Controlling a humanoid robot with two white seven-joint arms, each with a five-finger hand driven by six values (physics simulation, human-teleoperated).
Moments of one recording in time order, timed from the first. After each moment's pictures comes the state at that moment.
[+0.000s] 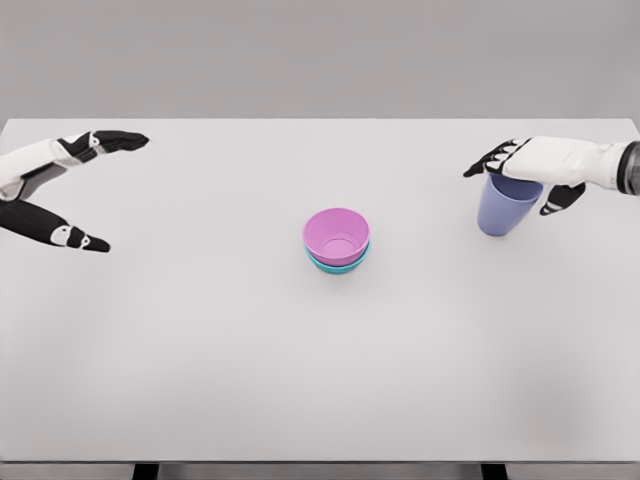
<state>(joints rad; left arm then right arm) -0.46 1.08 -0.57 -1.51 0.70 -0.61 -0.61 -0.79 -0.81 0.66 -1.22 0.47 -0.61 0.61</state>
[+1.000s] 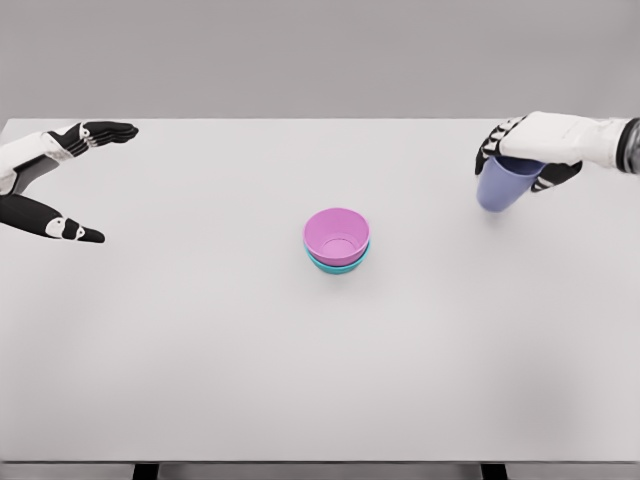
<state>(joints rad) -0.45 1.07 -0.56 -1.47 0.70 -0.61 -0.61 -0.85 -0.79 0.67 -1.22 0.47 -0.61 0.61</state>
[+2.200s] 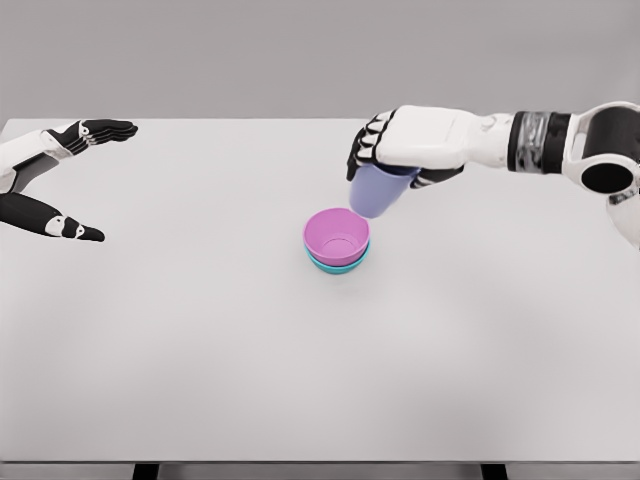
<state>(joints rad) -0.46 1.06 -0.56 -1.47 0.70 -0.61 -0.61 -0.87 -0.62 0.69 -1.48 0.43 -0.61 0.61</state>
